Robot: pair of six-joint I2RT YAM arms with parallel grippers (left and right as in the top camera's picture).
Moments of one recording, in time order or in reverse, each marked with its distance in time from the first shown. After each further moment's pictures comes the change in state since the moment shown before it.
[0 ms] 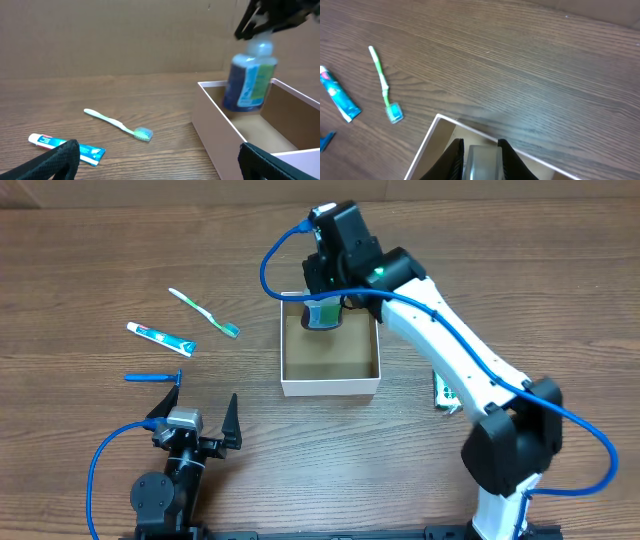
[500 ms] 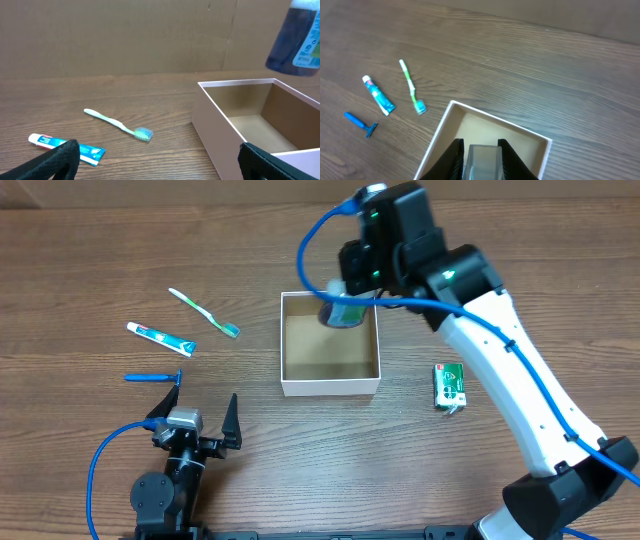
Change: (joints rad) left arm 0.000 0.000 0.000 0.000 0.000 0.000; right arm -0.054 -0.240 0.000 -0.168 -0.070 0.012
